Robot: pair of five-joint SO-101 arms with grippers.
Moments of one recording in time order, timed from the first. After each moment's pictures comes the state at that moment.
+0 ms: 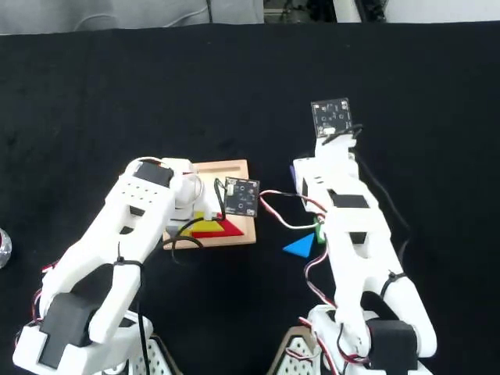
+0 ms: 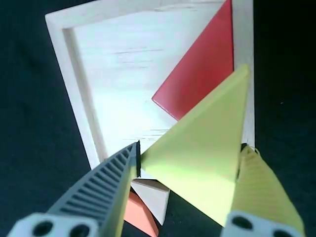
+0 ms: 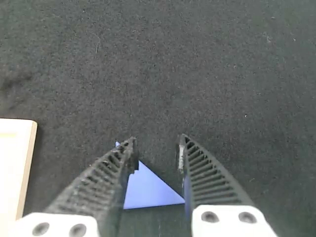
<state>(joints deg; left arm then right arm) 13.3 -13.0 38.5 54.9 -79.0 0.1 -22.9 60.2 15.3 8.4</state>
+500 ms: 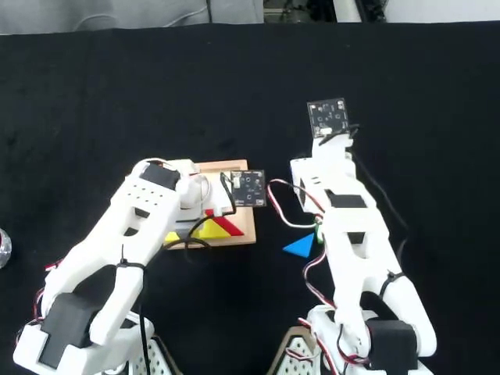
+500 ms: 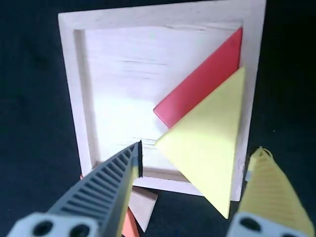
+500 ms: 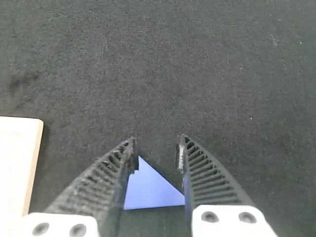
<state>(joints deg) 15.6 -13.0 38.3 54.5 -68.7 -0.9 -22.9 60.2 15.3 8.4</state>
